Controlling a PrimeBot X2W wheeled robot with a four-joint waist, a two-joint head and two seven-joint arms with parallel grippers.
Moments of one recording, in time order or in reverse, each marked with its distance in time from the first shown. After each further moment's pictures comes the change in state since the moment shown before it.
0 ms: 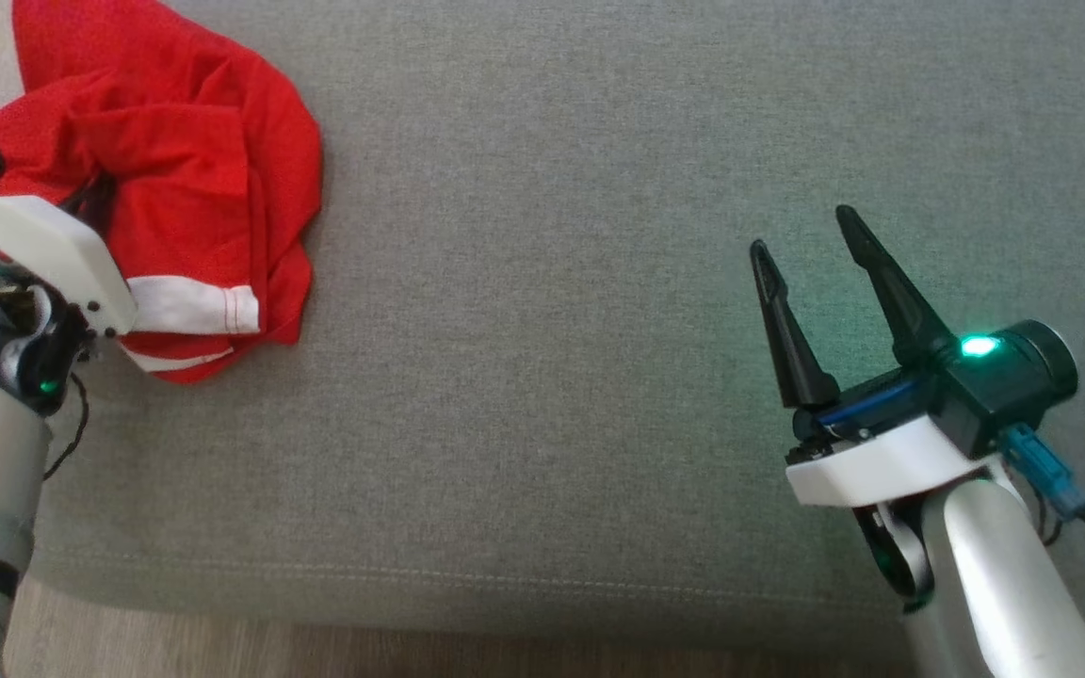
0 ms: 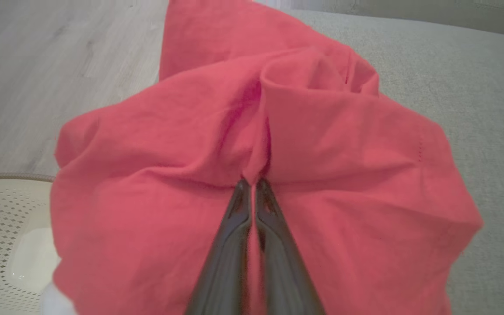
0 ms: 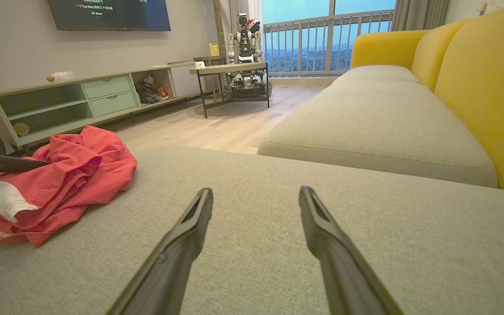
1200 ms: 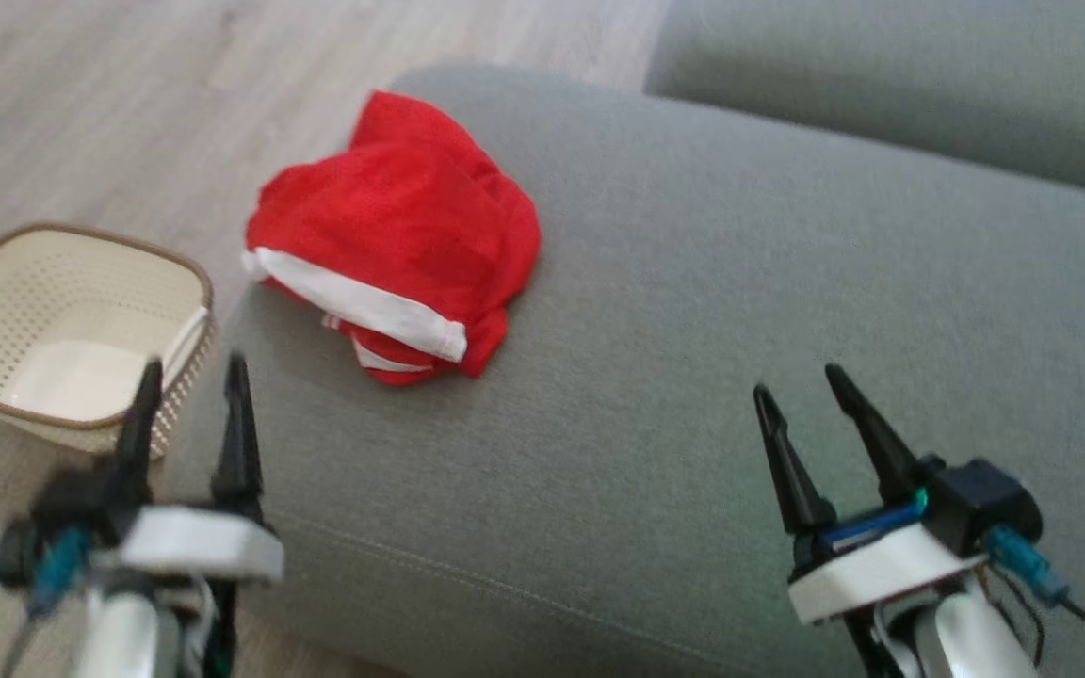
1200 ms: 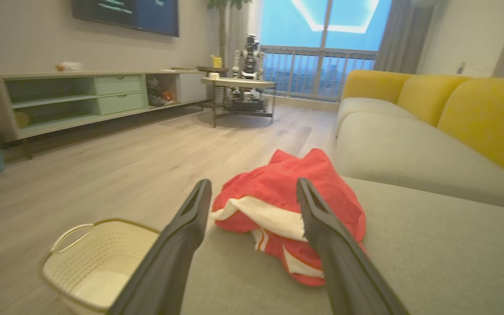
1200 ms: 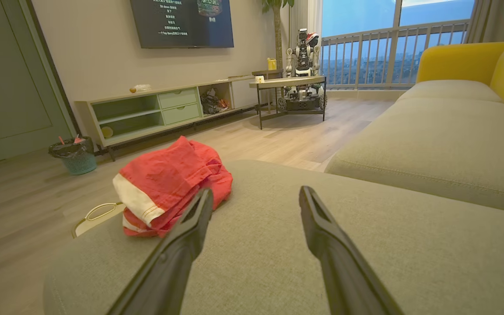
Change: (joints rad) left arm 0.790 -0.307 0.282 -0.770 0.434 0.155 -0.370; right arm 0.209 0.014 -0.009 0.101 0.119 0.000 -0.014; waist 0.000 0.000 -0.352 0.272
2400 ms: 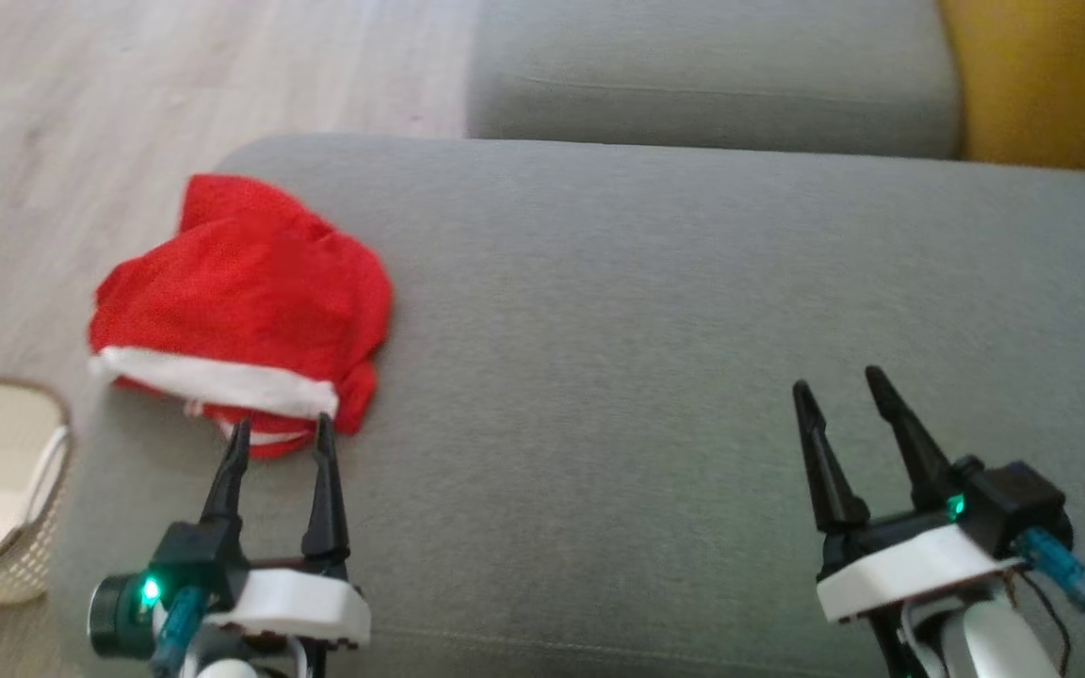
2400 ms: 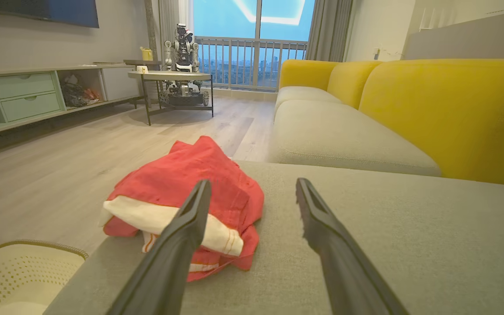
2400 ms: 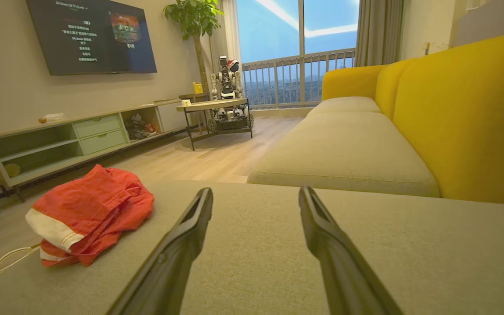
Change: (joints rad) left arm 0.045 -0.046 -0.132 -0.006 0.025 0.117 0.000; right arm -0.010 0.000 -0.067 0.007 0.014 0.000 0.000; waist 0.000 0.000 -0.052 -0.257
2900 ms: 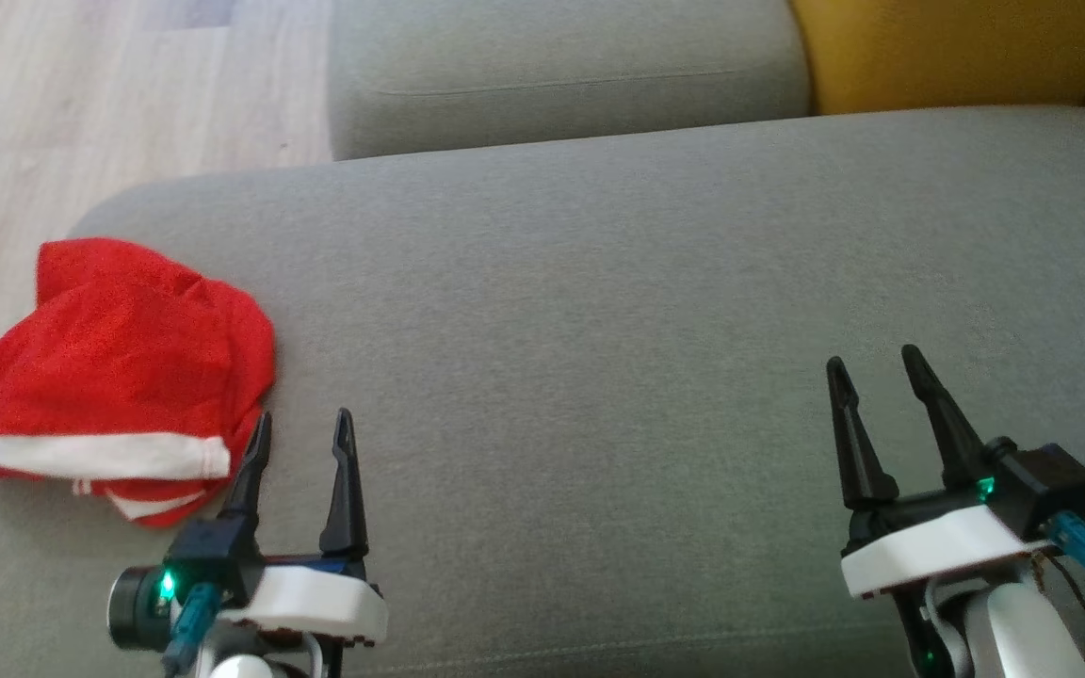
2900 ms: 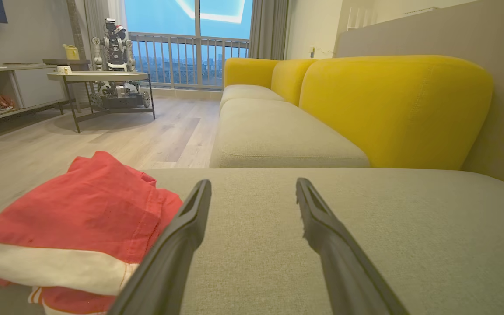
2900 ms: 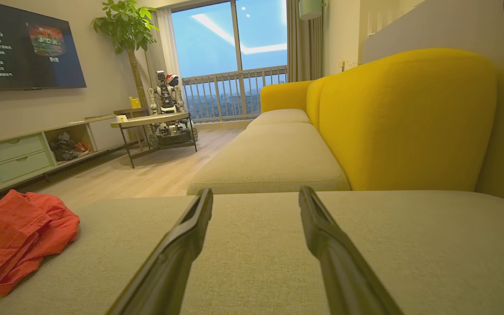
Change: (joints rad) left arm -0.004 0.001 -0.036 -0.011 -0.025 0.000 0.000; right arm -0.023 0.001 -0.056 0.004 -0.018 0.000 0.000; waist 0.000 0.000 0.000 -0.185
